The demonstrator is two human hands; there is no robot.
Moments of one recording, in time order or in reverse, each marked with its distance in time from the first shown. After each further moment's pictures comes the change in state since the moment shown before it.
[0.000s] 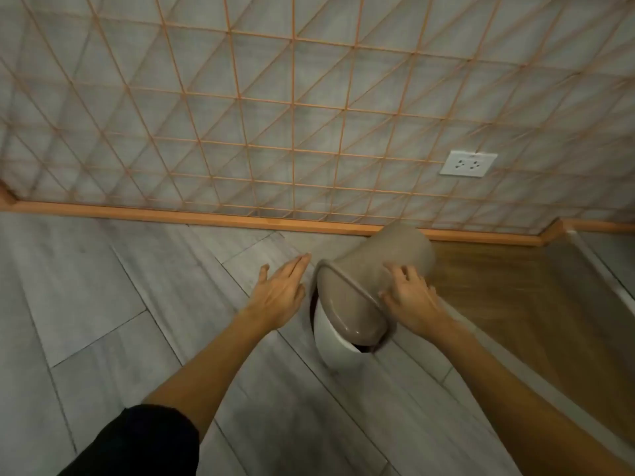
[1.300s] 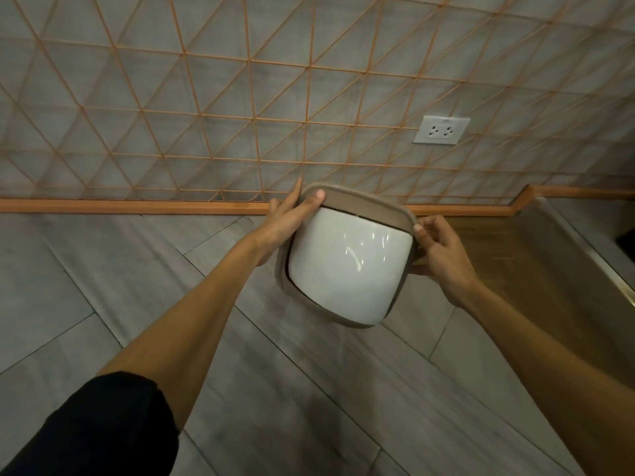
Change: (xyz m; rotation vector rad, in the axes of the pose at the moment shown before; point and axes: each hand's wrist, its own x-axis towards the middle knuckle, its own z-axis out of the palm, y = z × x) left_hand 0.078 0.034 -0.025 -1.015 -0.098 -0.201; right_hand -0.004 0.040 -0.018 1.001 0.372 0.189
